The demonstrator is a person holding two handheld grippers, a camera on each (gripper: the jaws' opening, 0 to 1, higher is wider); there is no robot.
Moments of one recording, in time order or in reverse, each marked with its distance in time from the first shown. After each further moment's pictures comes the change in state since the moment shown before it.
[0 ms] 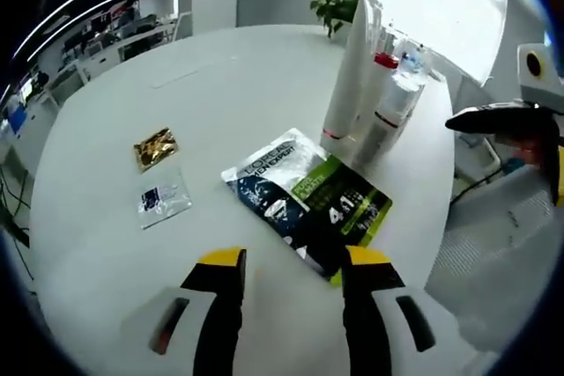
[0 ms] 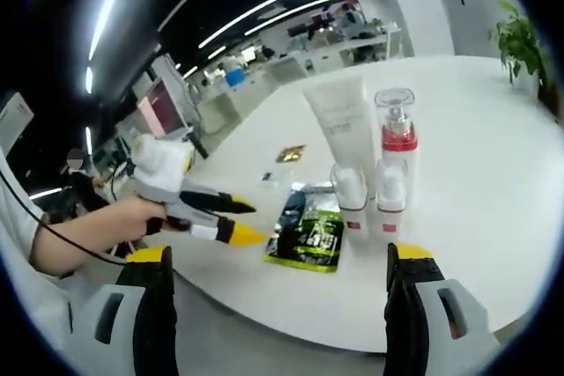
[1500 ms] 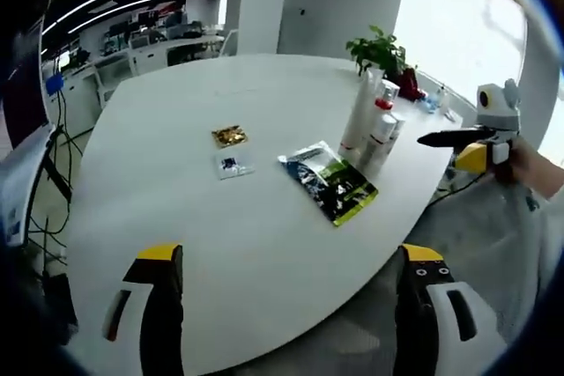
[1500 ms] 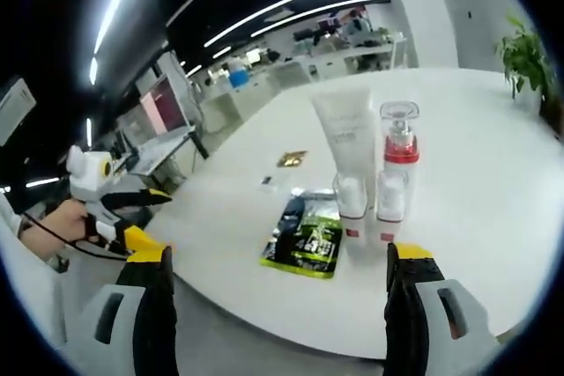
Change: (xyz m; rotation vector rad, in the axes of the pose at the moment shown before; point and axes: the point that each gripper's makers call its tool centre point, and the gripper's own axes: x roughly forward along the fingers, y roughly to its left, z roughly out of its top) left arm -0.133 0.016 -0.045 -0.164 -0.125 0.109; right arm -0.001 0.001 0.007 -0.054 -0.026 -0.011
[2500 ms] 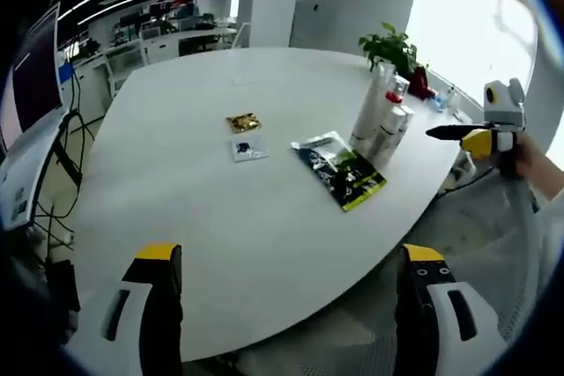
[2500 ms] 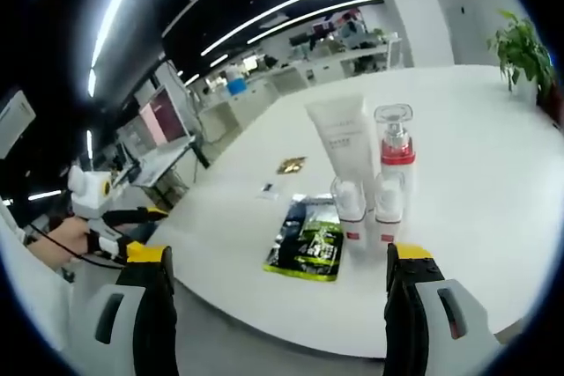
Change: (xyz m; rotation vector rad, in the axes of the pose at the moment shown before) left arm -0.003 0.010 -0.014 -0.029 0.039 0.032; right arm -0.005 -0.003 0.005 0.061 -0.032 0.003
